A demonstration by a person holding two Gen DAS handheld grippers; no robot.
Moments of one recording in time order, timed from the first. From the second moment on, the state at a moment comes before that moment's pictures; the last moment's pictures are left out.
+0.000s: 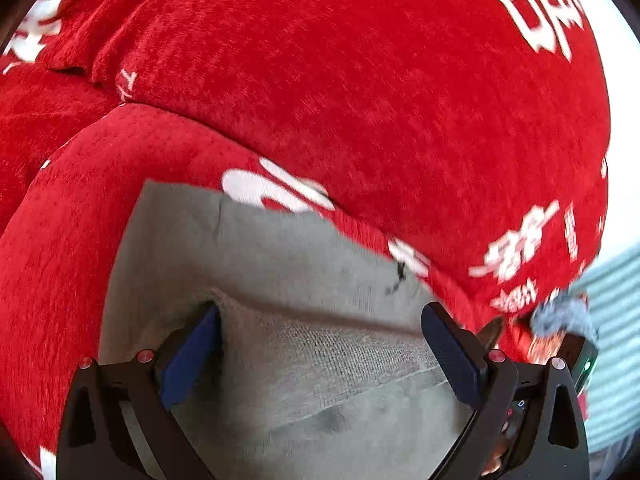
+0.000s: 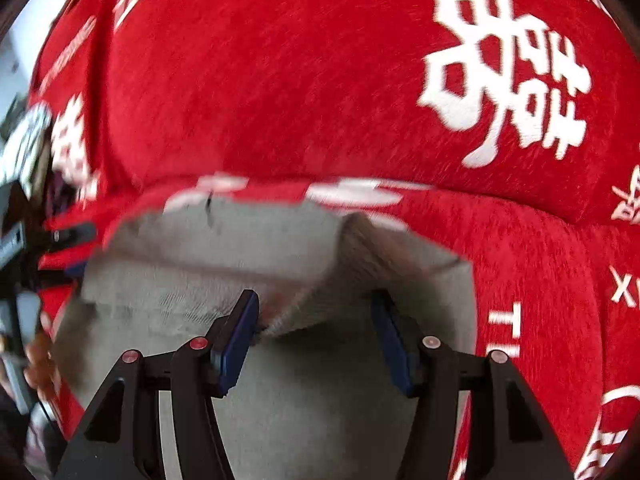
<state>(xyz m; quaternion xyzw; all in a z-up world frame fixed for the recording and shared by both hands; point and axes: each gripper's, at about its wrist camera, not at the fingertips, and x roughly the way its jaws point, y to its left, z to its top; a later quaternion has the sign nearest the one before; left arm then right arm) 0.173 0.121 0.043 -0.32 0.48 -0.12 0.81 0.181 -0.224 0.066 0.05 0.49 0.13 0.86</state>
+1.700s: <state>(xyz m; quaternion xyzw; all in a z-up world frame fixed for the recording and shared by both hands) -0.004 0.185 0.018 -0.35 0.48 -0.10 0.80 0.012 -0.182 0.049 0.06 0.44 0.10 0.89</state>
